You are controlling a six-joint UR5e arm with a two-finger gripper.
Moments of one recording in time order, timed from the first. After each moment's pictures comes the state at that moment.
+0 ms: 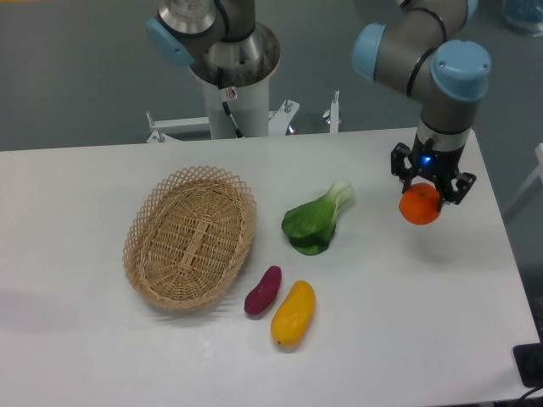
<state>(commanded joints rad) 2.82 -1.87 -1.73 -0.98 1.54 1.49</state>
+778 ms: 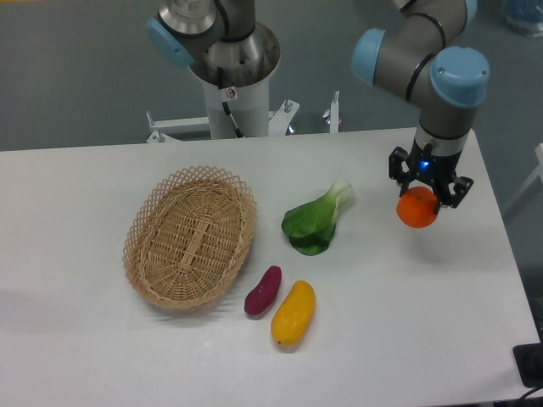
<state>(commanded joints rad) 2.80 -1.90 -1.74 -0.94 1.53 1.31</state>
